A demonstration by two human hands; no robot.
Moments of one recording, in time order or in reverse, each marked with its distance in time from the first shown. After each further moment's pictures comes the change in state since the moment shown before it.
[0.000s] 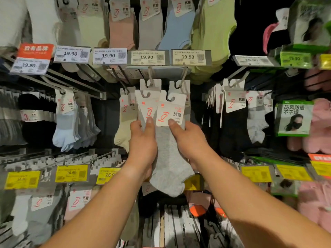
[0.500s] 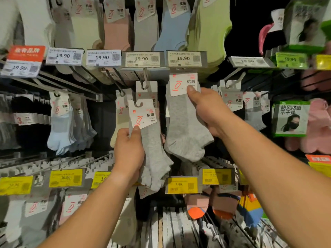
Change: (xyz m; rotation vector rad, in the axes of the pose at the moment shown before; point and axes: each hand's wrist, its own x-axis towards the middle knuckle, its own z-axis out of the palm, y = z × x) left_hand 0.011 -0.007 -0.019 0.237 0.135 0.097; right_hand 0.042 -0.060 -0.054 0.074 0.013 -0.088
